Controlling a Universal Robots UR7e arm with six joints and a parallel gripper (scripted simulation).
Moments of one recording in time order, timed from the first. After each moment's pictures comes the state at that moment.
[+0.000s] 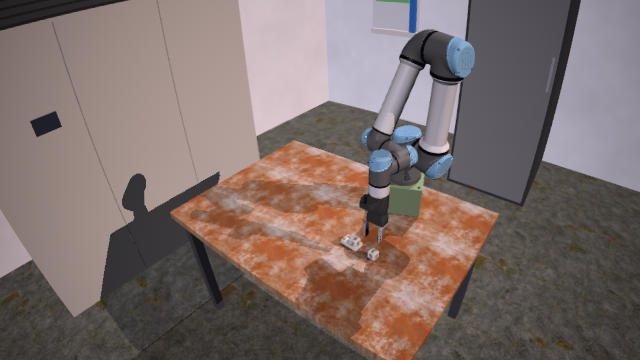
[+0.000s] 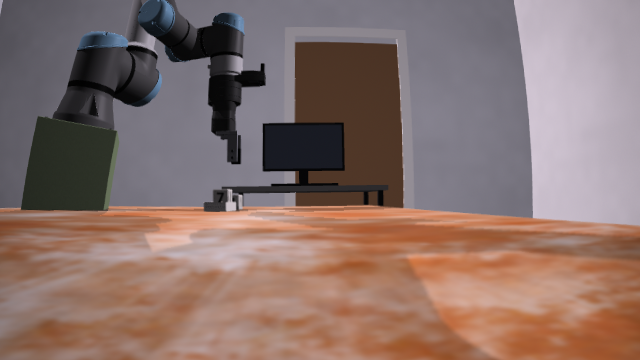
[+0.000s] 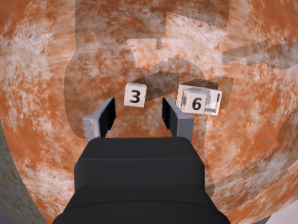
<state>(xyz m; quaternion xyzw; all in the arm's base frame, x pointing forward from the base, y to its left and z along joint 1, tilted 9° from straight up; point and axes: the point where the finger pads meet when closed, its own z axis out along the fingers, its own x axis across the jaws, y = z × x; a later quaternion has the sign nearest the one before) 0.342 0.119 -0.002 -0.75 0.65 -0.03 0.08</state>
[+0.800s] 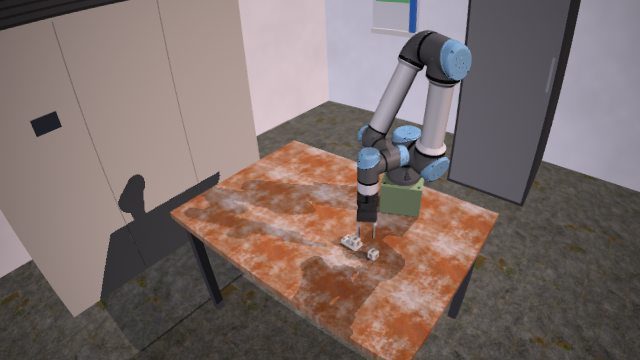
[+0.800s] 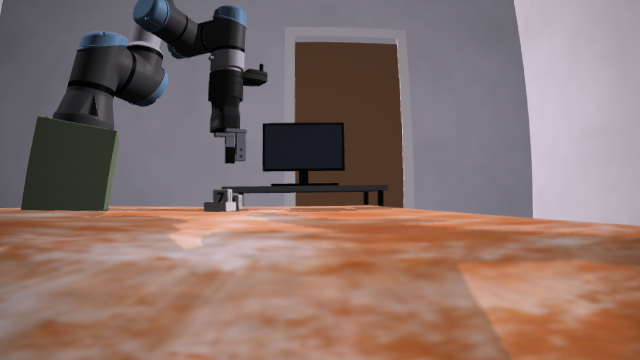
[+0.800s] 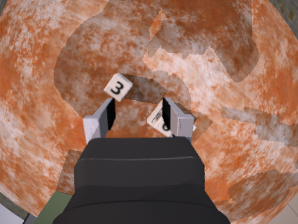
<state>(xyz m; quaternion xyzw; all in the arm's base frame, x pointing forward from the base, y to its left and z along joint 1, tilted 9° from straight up) 0.351 0.093 -0.003 -0.90 0.43 -0.04 0.07</state>
